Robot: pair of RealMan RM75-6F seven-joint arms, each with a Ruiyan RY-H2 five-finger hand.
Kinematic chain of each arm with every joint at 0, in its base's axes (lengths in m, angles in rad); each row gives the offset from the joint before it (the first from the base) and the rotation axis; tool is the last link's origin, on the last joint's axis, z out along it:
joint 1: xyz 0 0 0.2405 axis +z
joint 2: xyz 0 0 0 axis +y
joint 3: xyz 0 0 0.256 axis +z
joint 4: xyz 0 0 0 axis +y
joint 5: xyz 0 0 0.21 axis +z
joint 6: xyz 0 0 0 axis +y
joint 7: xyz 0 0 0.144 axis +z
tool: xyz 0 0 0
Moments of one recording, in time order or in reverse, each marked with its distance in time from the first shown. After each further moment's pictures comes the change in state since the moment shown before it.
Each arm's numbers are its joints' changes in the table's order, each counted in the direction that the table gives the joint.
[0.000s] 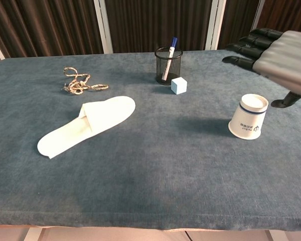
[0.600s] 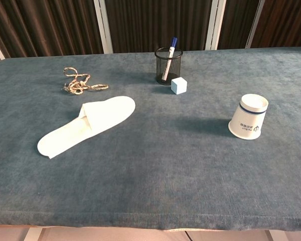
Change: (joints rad) left arm -0.002 -0.011 -0.004 0.001 -0.009 -0.002 0.027; right arm -0.232 0.329 0.023 -0.269 0.227 0.102 0.679
